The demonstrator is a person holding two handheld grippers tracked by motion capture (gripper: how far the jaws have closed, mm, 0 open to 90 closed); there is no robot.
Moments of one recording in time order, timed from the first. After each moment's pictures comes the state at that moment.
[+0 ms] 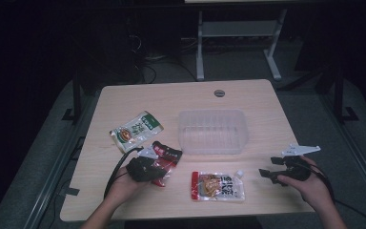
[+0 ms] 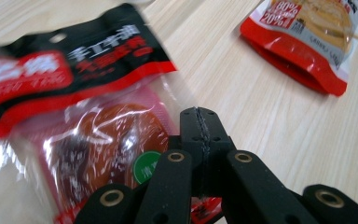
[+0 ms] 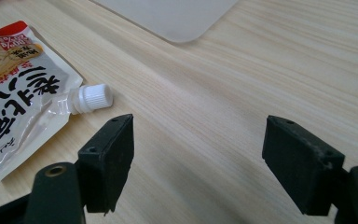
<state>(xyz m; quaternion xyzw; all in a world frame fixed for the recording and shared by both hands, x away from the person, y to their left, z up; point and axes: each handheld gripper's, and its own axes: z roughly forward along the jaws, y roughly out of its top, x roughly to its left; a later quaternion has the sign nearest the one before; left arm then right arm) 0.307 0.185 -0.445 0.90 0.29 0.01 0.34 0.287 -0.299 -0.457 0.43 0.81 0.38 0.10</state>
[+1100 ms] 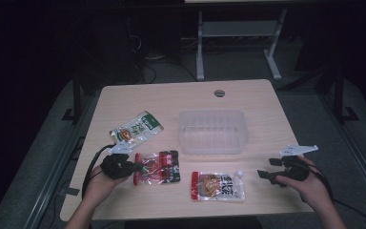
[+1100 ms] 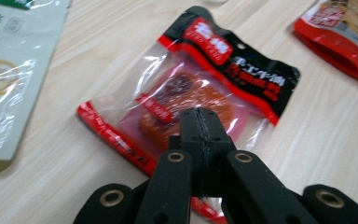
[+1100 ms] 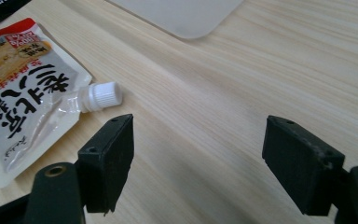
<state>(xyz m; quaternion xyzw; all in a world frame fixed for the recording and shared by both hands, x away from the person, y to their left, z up) 0.306 0.252 -0.428 0.87 0.34 0.06 0.35 0.287 -0.293 -0.456 0.43 0.82 0.37 0.08</state>
